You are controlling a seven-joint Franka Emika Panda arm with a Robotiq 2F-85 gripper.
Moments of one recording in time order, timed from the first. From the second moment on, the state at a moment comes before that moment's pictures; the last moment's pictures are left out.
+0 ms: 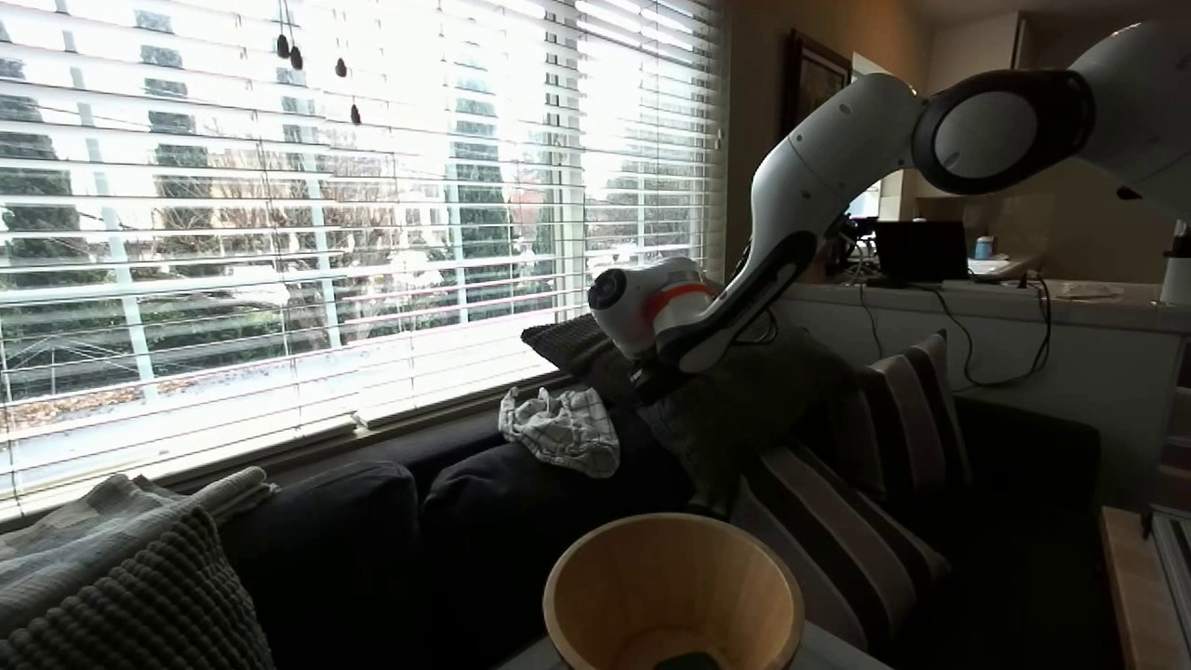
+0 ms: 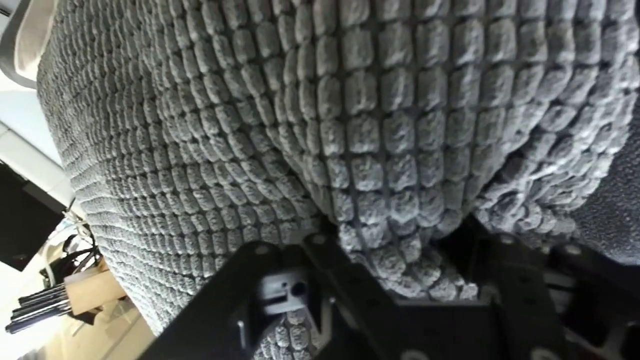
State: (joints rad) arm 0.23 0.87 -0.17 -1.38 -0.95 2.10 1.30
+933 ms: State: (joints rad) arm 0.21 0.58 -0.10 -1.48 -0.70 2.01 1.29
